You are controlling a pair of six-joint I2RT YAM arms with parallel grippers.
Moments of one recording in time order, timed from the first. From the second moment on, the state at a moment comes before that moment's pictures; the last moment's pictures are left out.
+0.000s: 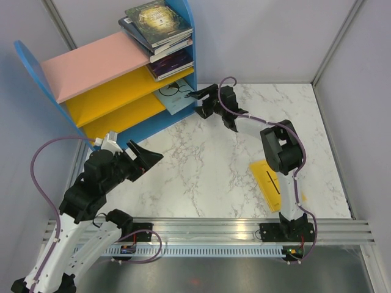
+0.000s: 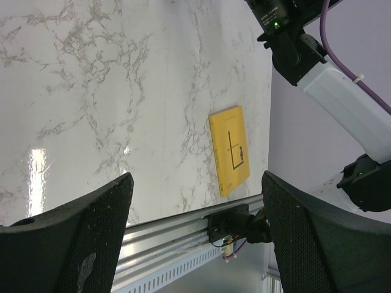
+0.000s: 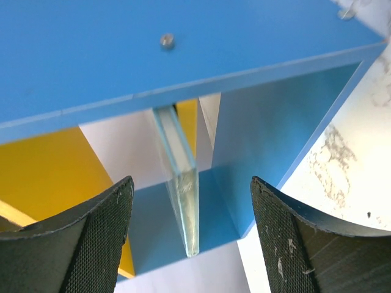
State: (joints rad) left arm -0.45 0.55 0.87 -0.75 0.08 -0.98; right arm 0.46 2.18 1.53 0.35 -0.21 1.51
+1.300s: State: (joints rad) left arm -0.45 0.38 0.92 -0.94 0.00 -0.97; right arm 0.55 2.30 1.74 0.34 -0.16 1.56
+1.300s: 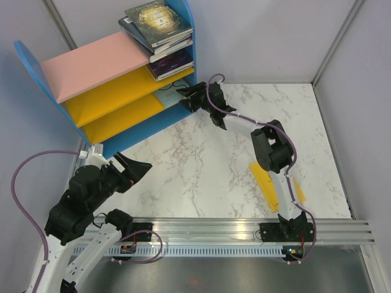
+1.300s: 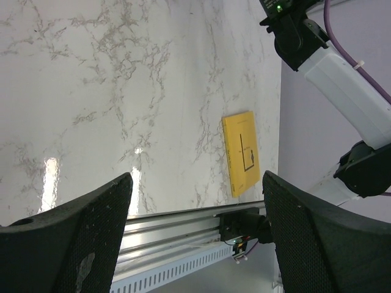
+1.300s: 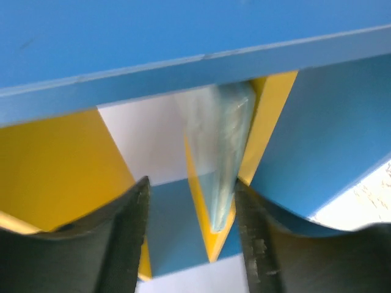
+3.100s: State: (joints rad) left arm -0.46 0.39 0.55 -0.72 0.44 -0.96; right arm -0.48 1.28 0.67 -0.77 0.11 0.79
